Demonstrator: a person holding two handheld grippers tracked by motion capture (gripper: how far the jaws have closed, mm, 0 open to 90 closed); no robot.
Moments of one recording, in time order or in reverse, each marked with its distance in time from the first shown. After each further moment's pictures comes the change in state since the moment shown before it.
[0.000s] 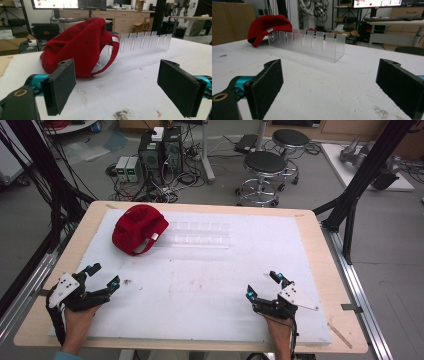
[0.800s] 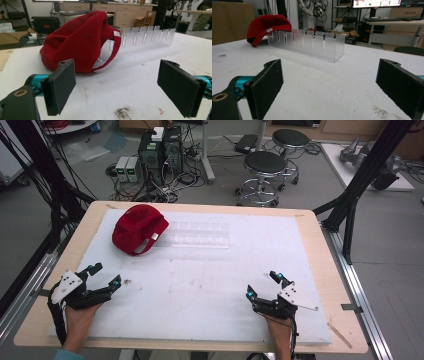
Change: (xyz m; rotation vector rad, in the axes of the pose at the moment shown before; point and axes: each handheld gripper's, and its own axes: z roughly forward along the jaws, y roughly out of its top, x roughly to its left) left arm 0.000 0.002 0.005 0.053 0.003 -0.002; right arm 0.000 0.000 0.000 0.000 -0.003 -0.005
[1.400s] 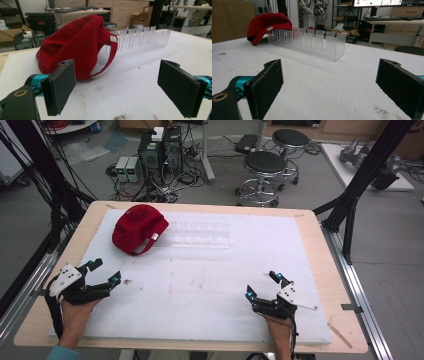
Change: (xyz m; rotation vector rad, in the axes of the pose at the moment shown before) left arm 0.002 0.032 0.005 0.045 -0.031 -0.001; right arm 0.000 0.000 0.001 0.010 0.003 -0.012
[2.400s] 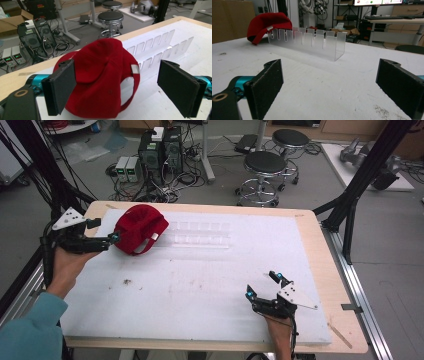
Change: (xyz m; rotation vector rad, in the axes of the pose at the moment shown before) left arm 0.038 0.112 0.063 0.216 0.013 0.050; right arm 0.000 0.000 0.000 0.006 0.000 0.010
